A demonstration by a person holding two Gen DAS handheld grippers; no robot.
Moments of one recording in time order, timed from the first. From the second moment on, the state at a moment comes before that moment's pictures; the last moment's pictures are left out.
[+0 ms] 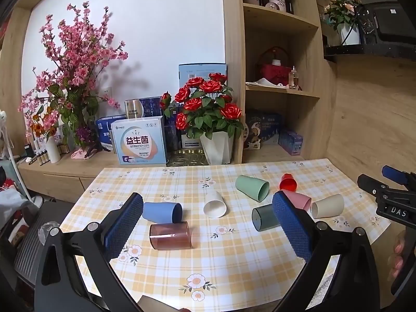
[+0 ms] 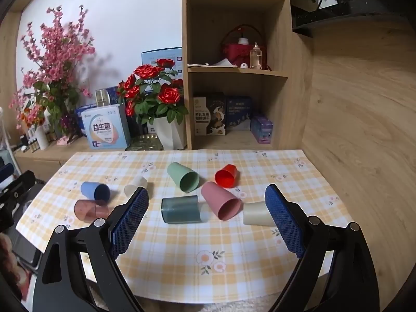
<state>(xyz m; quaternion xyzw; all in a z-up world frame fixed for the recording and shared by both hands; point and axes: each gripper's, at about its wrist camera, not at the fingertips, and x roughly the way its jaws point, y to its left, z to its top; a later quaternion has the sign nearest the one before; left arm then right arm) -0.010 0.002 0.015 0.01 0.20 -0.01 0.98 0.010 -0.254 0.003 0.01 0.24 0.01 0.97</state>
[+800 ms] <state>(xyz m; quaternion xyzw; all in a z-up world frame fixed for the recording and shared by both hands) -0.012 0.000 0.015 0.02 0.19 -0.01 0.98 0.010 -0.254 0.004 0.01 0.24 0.01 0.97</state>
